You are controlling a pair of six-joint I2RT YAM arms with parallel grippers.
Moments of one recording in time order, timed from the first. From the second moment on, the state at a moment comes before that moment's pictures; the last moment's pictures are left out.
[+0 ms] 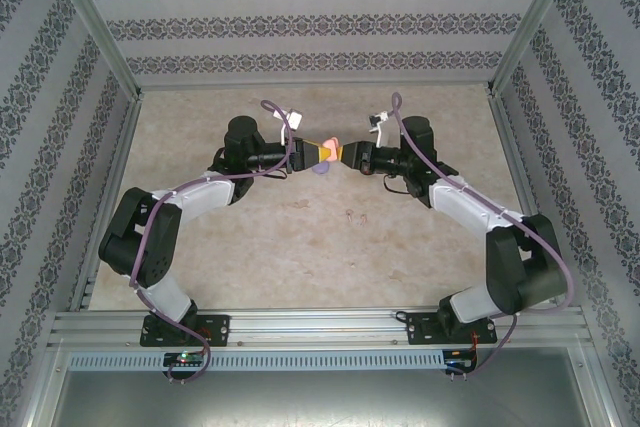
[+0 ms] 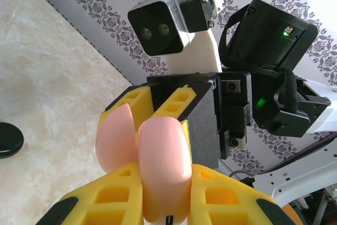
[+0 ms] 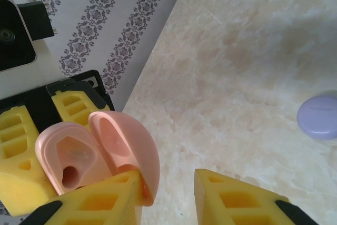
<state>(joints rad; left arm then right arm) -0.40 1.68 0.97 0.64 0.98 -0.70 0.32 1.47 0.89 0.18 -0.79 0.63</state>
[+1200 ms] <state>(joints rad) -0.39 1.67 1.31 -0.07 0.88 -0.23 0.28 1.50 1.03 -0.13 -0.70 0.39</state>
